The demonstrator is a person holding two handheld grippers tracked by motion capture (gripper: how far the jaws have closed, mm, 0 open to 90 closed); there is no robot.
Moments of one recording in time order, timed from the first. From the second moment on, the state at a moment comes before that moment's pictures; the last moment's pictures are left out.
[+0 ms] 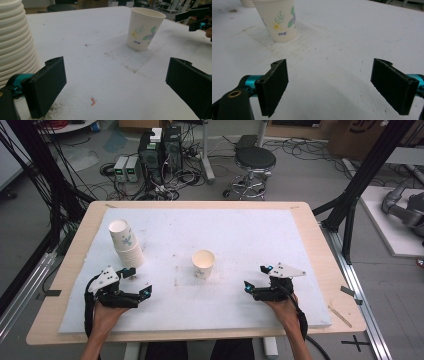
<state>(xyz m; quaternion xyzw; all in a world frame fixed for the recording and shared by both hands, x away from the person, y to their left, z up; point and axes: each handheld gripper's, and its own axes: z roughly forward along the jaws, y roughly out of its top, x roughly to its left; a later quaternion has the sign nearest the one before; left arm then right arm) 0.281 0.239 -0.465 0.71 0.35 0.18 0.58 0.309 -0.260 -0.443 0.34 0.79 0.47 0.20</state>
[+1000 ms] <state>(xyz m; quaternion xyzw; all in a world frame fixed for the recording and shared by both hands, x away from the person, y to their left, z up) 0.281 0.239 -0.466 0.71 0.35 0.18 0.58 0.304 -0.268 -0.451 0.35 0.77 0.48 0.21</state>
